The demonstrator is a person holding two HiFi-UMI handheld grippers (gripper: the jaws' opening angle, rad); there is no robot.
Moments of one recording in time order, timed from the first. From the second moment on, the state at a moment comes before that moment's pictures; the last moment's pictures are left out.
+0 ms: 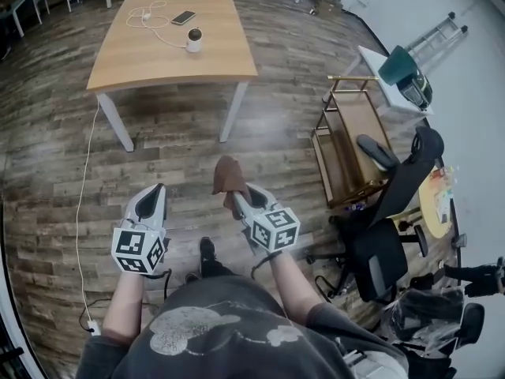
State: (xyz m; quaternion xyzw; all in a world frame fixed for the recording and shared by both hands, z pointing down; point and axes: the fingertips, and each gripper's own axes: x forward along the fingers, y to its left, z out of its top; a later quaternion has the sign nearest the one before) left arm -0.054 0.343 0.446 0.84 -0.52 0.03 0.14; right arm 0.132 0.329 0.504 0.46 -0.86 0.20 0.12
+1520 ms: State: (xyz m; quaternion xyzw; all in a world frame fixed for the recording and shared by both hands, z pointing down) left arm -0.093 0.078 0.447 0.84 -0.52 0.04 0.12; right arm 0.080 0.050 0.492 0.46 -0.86 0.19 0.09
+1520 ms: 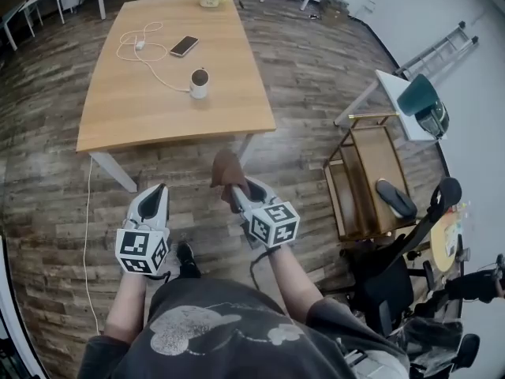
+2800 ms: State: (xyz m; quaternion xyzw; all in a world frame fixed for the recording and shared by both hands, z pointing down) left arm -0.114 -0.133 0.460 0.84 -0.52 0.08 0.13; right arm 0.006 -0.200 0.500 0.44 -0.87 0.22 0.10
